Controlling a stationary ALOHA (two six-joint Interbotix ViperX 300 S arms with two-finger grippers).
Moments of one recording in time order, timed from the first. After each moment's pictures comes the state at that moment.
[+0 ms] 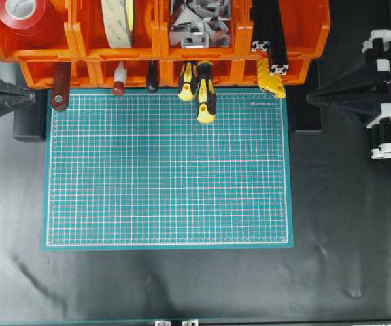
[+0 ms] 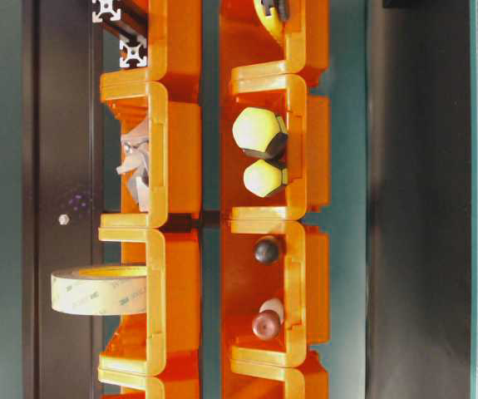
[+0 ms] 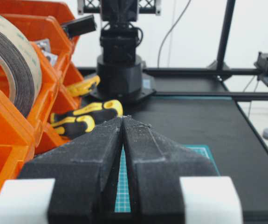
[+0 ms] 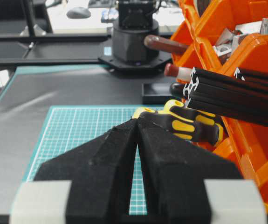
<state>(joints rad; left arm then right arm) 0.00 -0.97 1.17 0.00 -0.29 0.00 0.00 -0.97 1.17 0.00 -0.10 0.00</state>
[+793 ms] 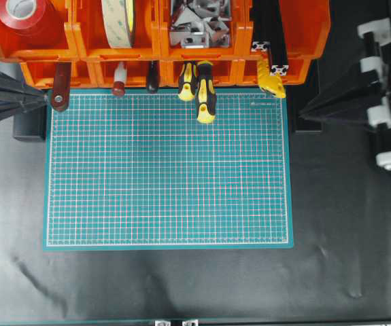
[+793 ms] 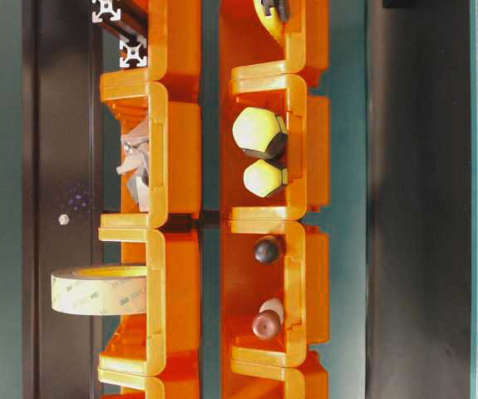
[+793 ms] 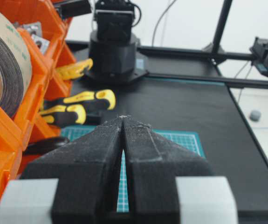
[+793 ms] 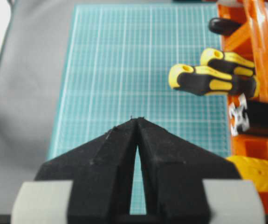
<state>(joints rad) 0.00 -0.91 1.06 0.03 -0.14 -0.11 0.14 -0.69 0.56 -0.07 0.82 0.10</state>
